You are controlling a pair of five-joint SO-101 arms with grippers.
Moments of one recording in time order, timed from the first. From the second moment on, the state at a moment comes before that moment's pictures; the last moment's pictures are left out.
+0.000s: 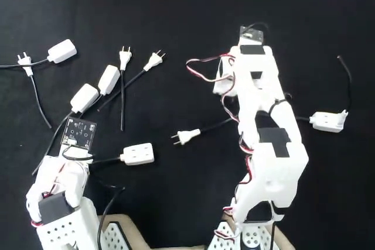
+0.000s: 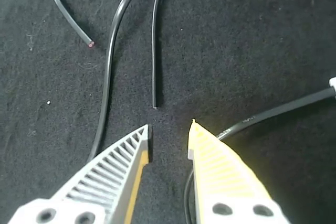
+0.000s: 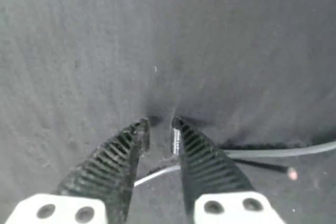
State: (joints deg) left arm -28.1 -104.5 92.5 76.7 -37.8; right arm -2.0 22.1 0.7 74.0 -16.3
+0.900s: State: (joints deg) left arm -28.1 -104.5 92.5 76.7 -37.8; right arm 7.4 8.7 16.8 64.0 -19.9
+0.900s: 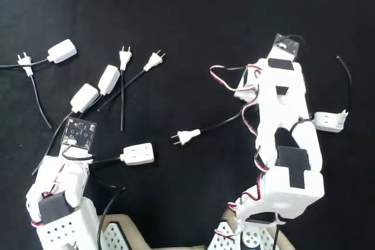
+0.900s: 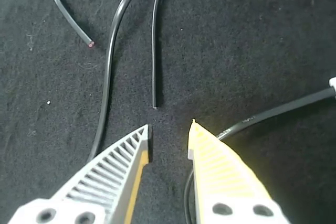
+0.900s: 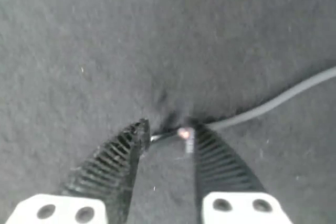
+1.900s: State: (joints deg) left arm -28.1 -104.5 92.5 76.7 -37.8; right arm 7.2 6.1 8.7 58.9 -20.6
